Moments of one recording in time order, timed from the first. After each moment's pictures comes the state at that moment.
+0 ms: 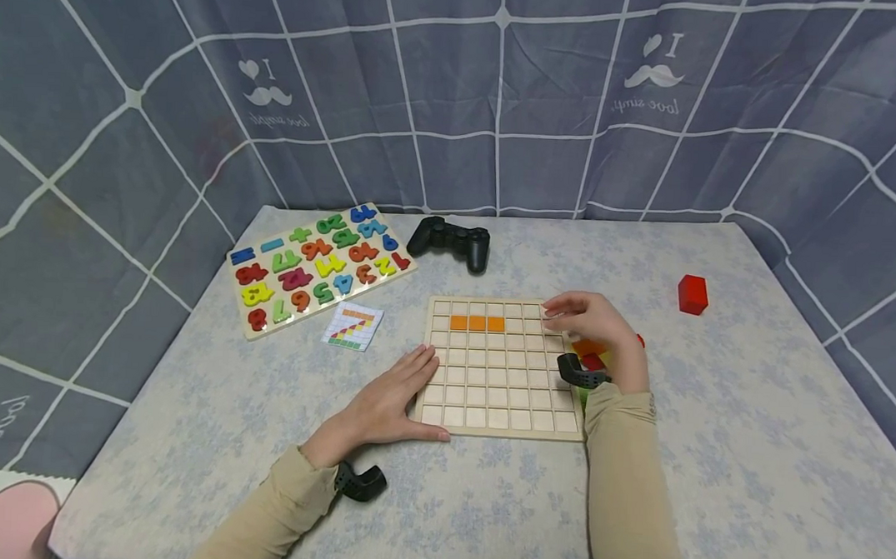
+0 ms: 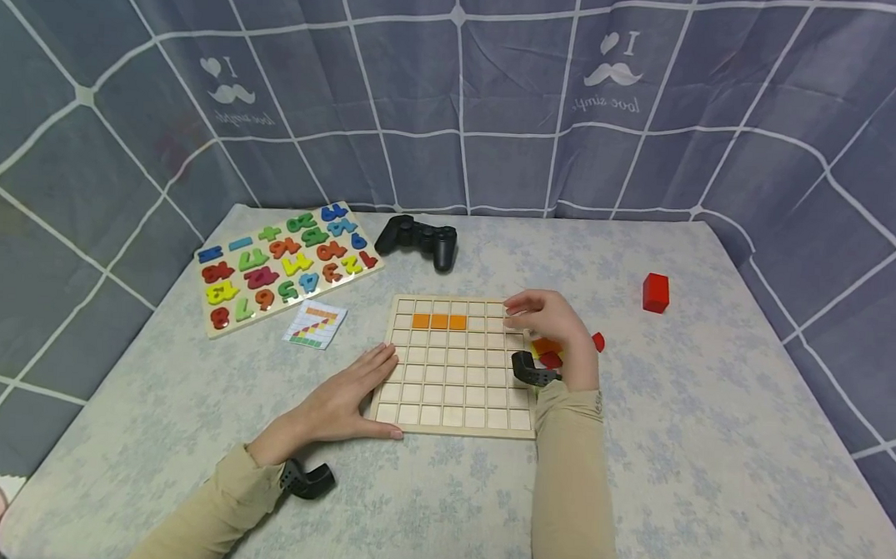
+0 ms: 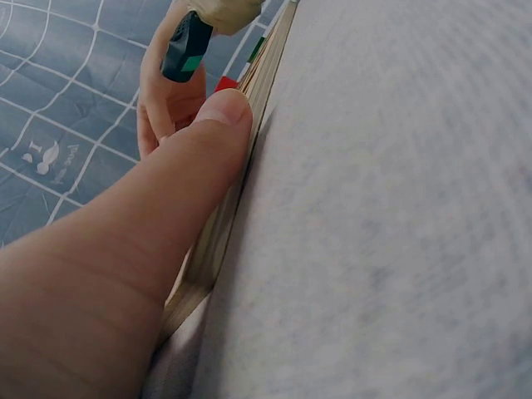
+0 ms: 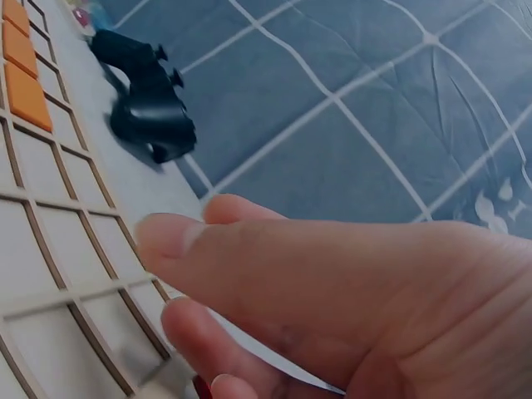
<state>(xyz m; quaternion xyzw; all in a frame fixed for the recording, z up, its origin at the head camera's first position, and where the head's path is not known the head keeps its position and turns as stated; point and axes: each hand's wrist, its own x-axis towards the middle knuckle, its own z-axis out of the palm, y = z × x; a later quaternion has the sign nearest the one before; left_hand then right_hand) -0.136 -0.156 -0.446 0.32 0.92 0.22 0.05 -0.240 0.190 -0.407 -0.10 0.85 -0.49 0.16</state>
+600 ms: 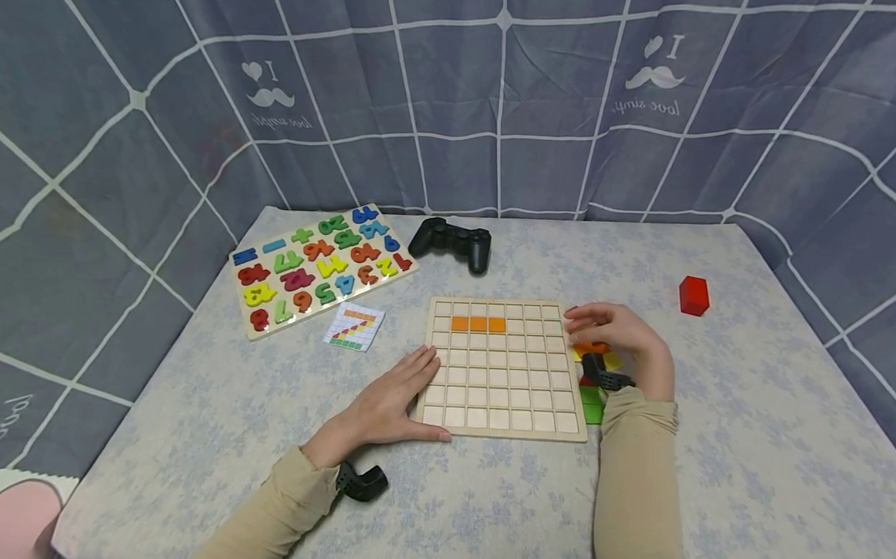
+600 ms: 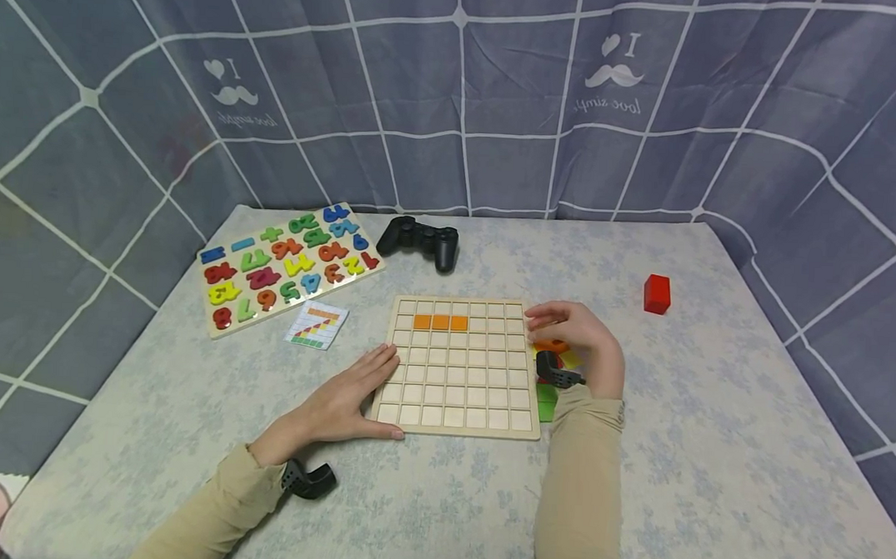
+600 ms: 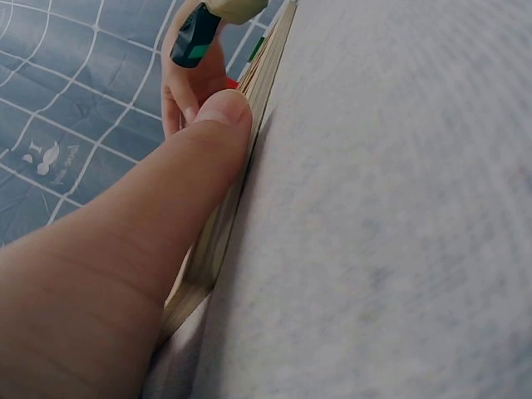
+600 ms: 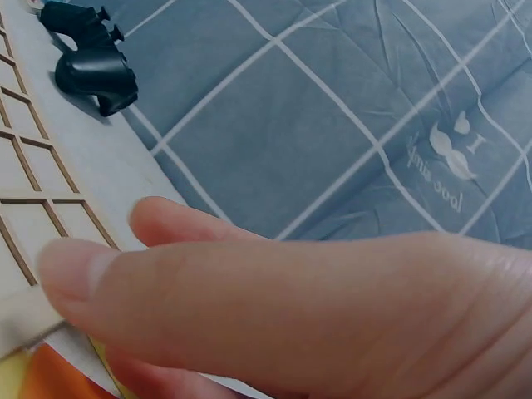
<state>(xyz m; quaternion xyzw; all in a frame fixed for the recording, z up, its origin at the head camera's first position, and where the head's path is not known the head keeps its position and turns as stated) -0.135 -0.155 -0.445 0.32 0.92 0.22 0.05 -0.226 0.219 -0.407 -0.07 0.81 -0.55 0.21</state>
